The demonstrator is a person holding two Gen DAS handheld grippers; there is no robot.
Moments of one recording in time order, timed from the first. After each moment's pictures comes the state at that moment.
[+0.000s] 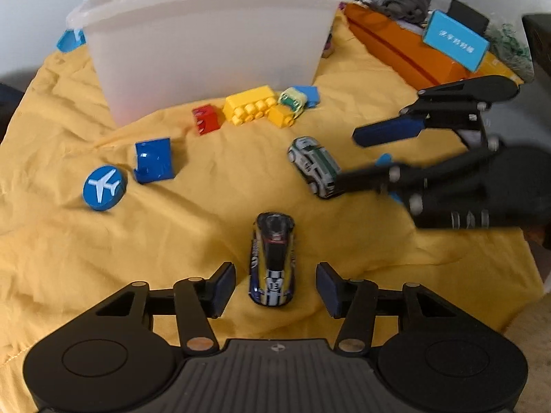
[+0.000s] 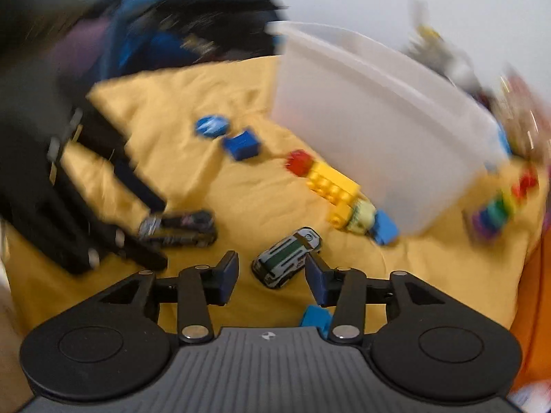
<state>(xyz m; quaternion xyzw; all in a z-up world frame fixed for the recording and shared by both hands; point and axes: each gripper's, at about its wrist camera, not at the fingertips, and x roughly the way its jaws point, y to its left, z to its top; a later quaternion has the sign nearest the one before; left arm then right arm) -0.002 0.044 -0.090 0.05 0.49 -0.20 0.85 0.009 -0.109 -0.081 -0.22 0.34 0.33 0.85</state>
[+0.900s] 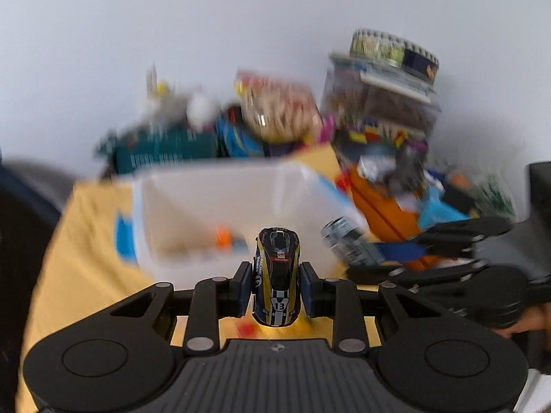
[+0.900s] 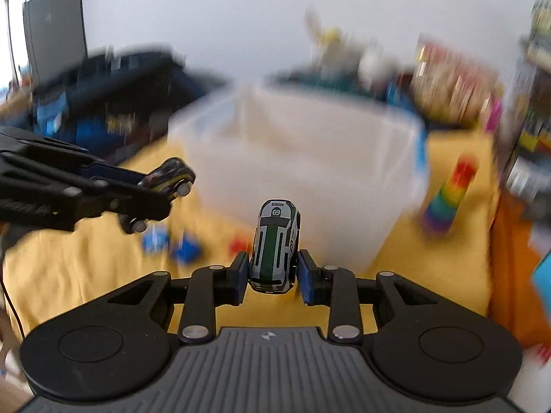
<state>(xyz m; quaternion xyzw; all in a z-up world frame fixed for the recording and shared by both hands) 0.059 0.085 0.055 -0.01 0.29 -0.21 0.93 0.042 -0.111 0.011 -0.10 0.32 0.24 0.91</state>
